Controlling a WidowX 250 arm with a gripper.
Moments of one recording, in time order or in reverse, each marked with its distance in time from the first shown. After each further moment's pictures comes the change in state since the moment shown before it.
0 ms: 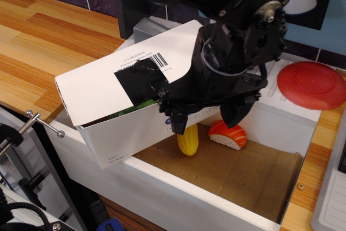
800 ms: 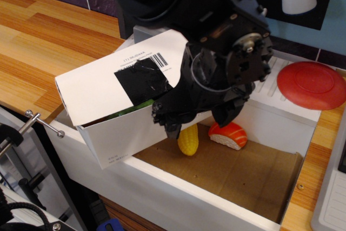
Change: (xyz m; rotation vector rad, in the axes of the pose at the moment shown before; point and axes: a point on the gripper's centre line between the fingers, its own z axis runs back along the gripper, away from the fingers) arm 0.010 0.007 -0.015 -0.031 -0.083 0.135
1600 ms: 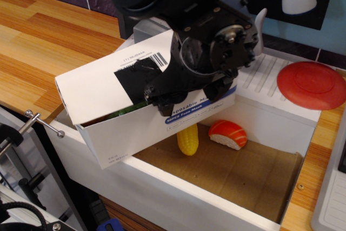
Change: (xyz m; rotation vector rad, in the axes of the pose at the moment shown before) arm 0.028 0.001 -0.003 -0.024 -0.107 0.043
